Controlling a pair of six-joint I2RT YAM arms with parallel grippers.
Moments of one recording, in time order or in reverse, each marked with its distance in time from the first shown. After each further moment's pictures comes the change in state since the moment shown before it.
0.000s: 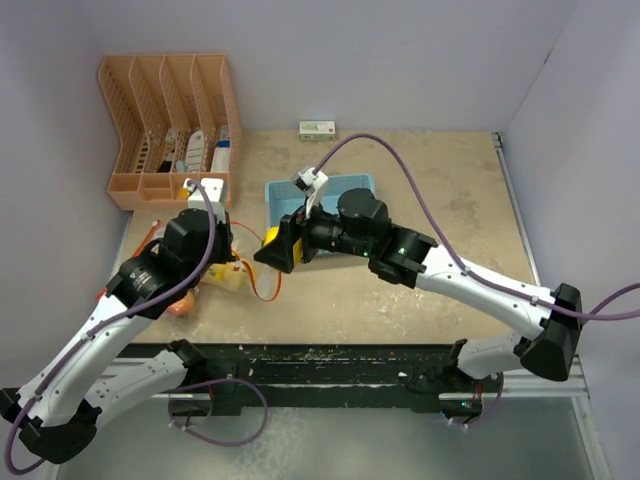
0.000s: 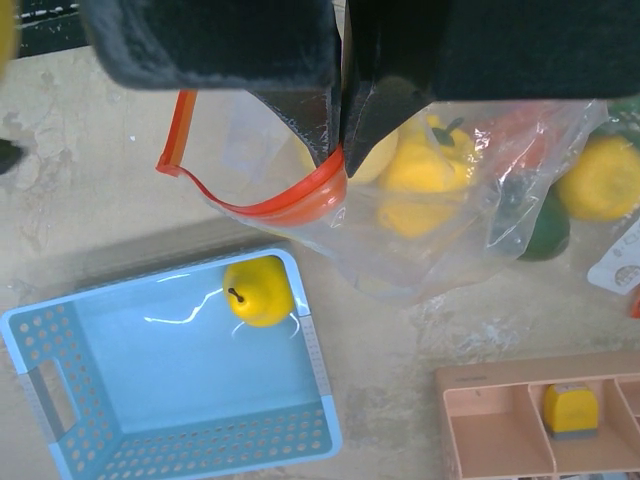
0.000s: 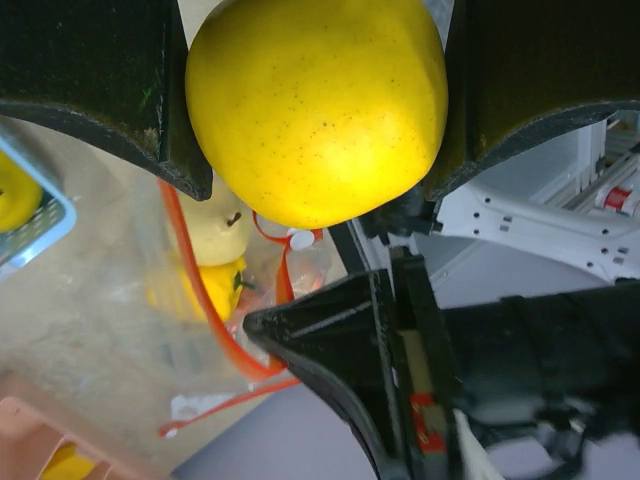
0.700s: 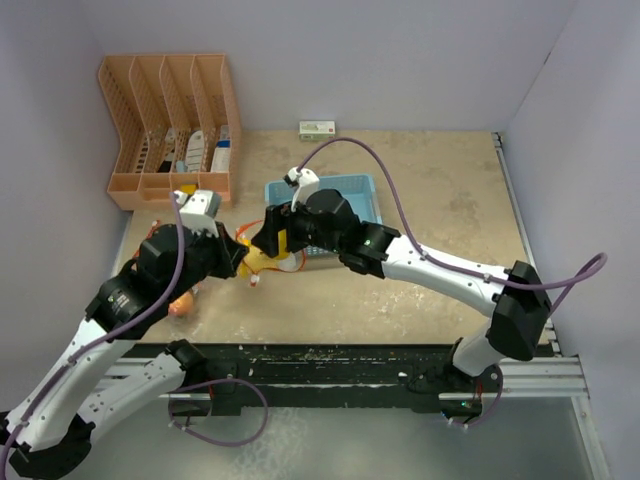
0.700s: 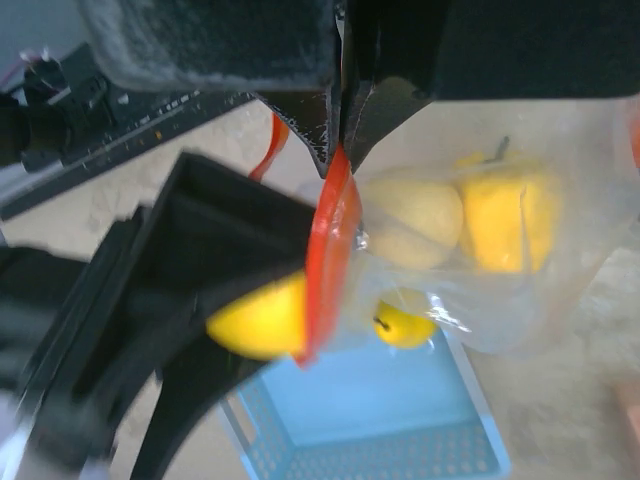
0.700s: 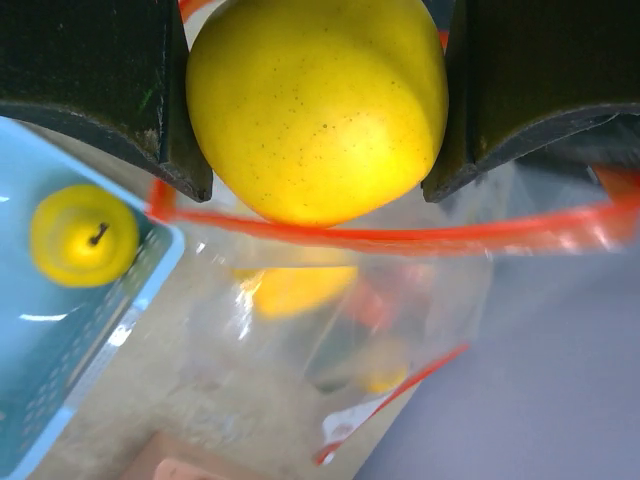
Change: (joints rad) left arm 0.000 -0.090 0.008 0.029 0.276 -0.085; right arm -0.009 0.194 -0.015 0.020 0.202 0.079
